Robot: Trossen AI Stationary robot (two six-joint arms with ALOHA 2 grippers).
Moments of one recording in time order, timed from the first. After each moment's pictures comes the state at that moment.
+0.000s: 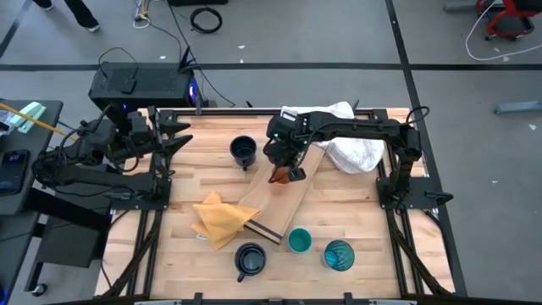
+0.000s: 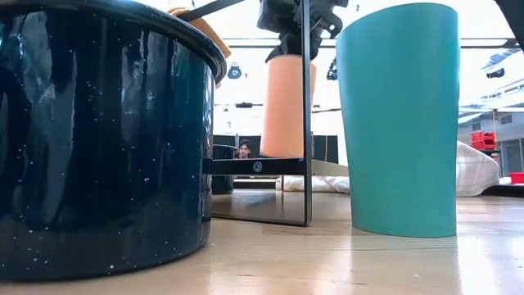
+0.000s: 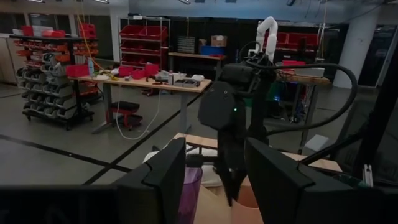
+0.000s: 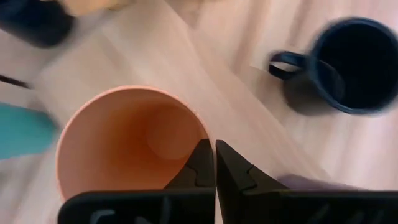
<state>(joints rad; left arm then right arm) 0.00 0.55 0.95 -0.35 -0.31 -0.05 -0.18 1.85 1.74 -1.02 -0.21 -0.46</state>
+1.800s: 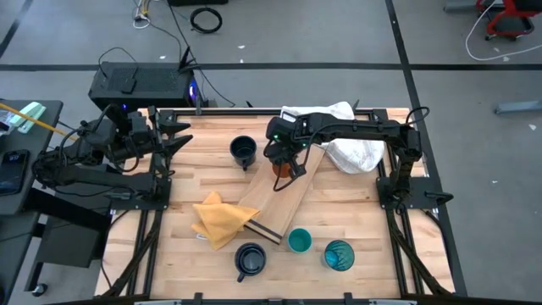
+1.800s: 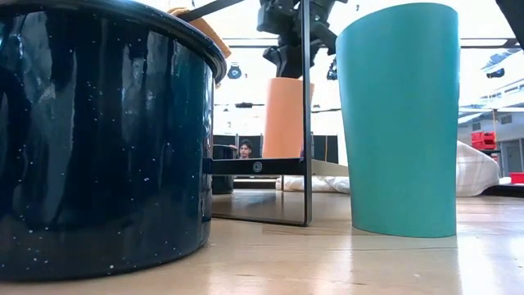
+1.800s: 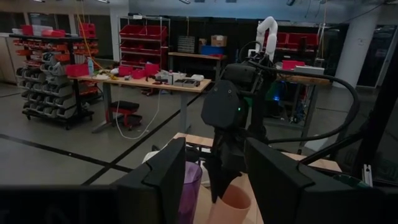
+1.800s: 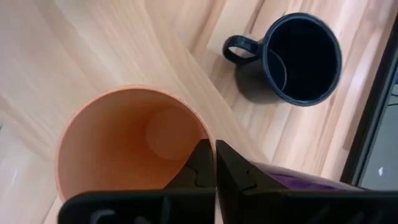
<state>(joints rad) 0.00 0.55 0.95 -0.35 -0.31 -0.06 -0.16 1.85 1.74 -1.00 -0.03 -0.60</state>
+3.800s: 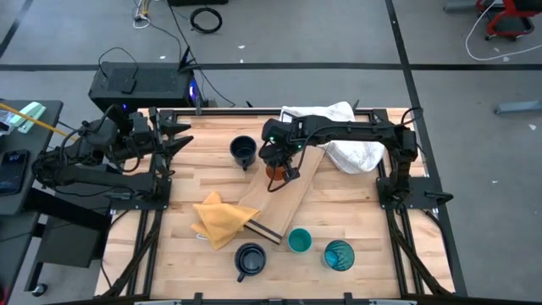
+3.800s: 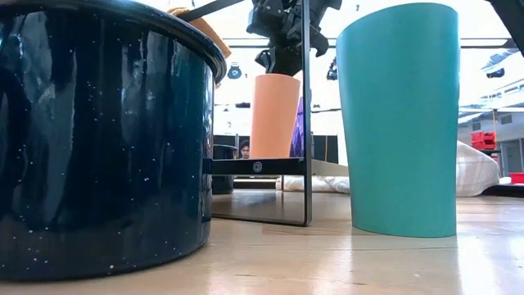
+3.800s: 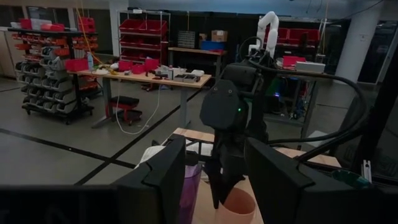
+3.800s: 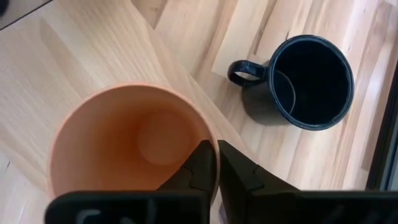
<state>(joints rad) 0.00 0.55 0.95 -0.37 -0.31 -0.07 -0.16 1.89 1.75 -0.94 -0.09 -0.54</state>
